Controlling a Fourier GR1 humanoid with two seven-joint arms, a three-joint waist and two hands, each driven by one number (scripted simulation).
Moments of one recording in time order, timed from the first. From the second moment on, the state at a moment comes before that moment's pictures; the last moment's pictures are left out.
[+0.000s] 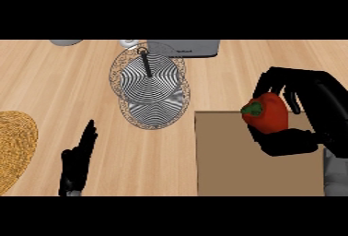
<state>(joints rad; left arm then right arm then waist) 0.08 0.15 -0.11 -1.39 -0.01 0.23 0.01 -0.45 -0.24 0.08 -2.02 0.58 0.42 0.56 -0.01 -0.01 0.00</state>
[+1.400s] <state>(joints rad) 0.07 0.12 -0.10 -1.39 -0.04 0.21 0.03 -1.10 -0.08 0.08 -1.32 0.69 0.26 0.60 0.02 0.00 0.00</state>
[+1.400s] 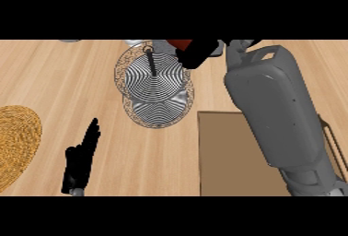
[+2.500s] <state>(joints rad) 0.04 0.11 -0.09 -1.38 -0.05 0.19 0.03 -1.15 0.00 0.10 -0.79 0.38 -0.15 0.39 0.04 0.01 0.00</state>
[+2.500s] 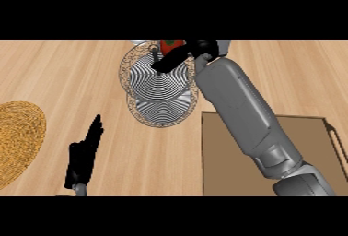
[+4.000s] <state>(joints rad) 0.11 0.11 -0.06 -1.40 -0.05 0.20 0.01 -0.76 -0.63 -0.37 -1.06 -0.12 0.03 0.28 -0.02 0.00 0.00</state>
